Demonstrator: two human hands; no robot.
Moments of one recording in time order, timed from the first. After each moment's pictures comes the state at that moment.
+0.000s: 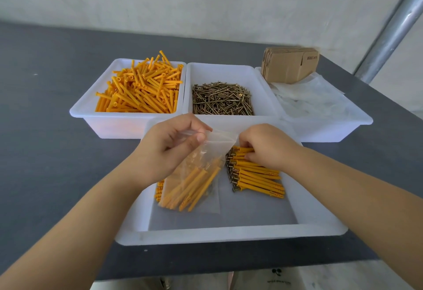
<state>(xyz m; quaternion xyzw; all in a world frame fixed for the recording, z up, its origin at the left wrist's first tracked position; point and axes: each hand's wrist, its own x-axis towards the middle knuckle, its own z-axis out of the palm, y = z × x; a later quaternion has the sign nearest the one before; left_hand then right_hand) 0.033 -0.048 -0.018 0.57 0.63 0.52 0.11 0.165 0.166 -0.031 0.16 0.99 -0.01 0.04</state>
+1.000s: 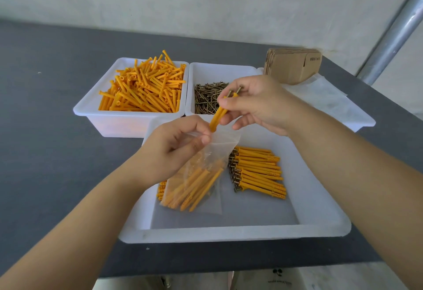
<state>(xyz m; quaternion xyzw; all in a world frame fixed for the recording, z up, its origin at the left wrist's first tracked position) 0.034 -0.049 -0.018 0.59 0.60 0.52 0.14 0.141 0.138 0.048 0.14 0.78 -0.59 -0.11</state>
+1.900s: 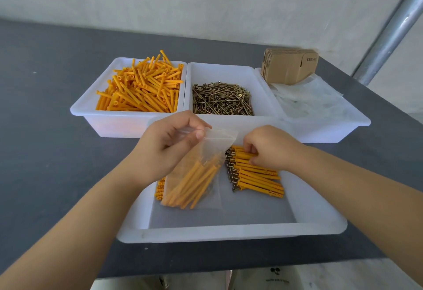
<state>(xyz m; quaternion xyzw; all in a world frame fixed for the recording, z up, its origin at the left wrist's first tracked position) 0.032 -0.050 -0.019 0.56 0.62 0.54 0.10 0.170 0.166 -0.023 0.19 0.98 0.00 0.09</state>
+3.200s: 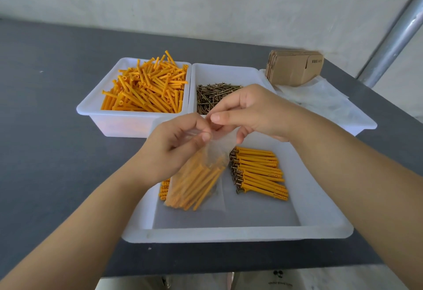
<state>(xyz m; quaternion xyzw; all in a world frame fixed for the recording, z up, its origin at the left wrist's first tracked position) 0.033 -0.051 -0.018 0.58 0.60 0.54 0.13 0.142 0.125 0.048 0.10 0.85 -0.51 -0.02</state>
